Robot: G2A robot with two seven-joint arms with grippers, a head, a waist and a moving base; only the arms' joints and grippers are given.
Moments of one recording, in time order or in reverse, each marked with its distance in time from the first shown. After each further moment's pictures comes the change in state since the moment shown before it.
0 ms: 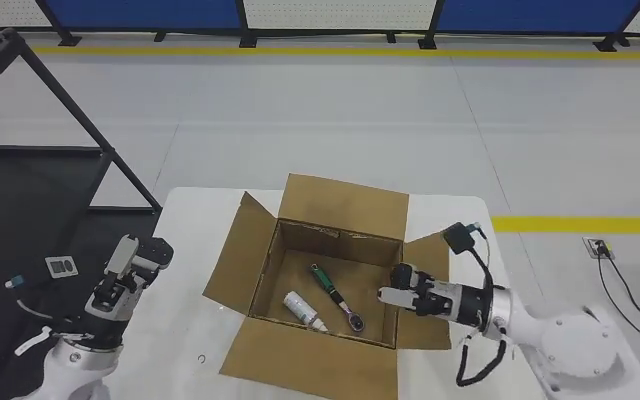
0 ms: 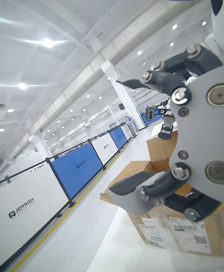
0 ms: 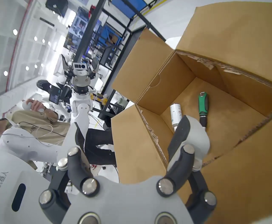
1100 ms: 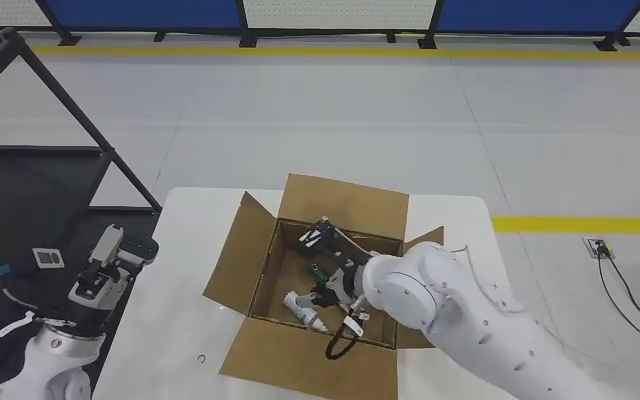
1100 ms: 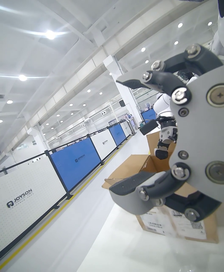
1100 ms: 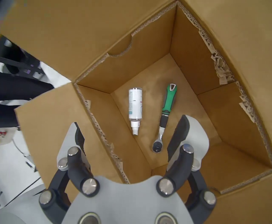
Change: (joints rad) left arm -0.072 0.025 -0.092 0.103 -0.055 0.064 -0.121; right arm 0.654 -0.177 -0.755 0.301 -0.603 0.272 0.167
